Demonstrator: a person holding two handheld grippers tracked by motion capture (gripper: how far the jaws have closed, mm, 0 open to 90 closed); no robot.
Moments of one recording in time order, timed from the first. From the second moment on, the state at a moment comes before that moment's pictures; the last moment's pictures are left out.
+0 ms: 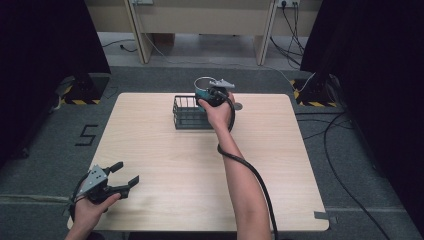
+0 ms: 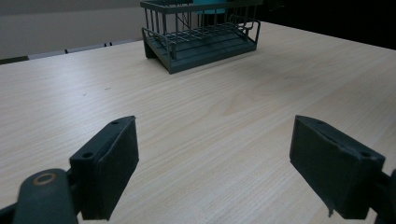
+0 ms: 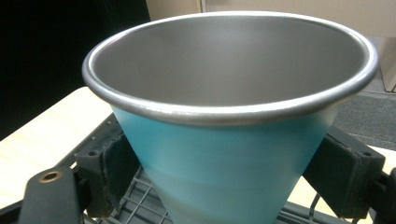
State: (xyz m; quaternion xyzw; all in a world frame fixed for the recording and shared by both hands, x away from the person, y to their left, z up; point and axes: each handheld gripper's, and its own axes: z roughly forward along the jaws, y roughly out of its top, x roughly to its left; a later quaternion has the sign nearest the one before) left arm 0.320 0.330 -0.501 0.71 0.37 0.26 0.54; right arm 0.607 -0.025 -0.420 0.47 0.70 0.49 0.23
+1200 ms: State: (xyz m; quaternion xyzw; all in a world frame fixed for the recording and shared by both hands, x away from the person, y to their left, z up) left arm 0.320 0.330 -0.501 0.71 0.37 0.26 0.54; right arm 0.610 -0.020 -0.440 0.48 0.71 0.46 0.23
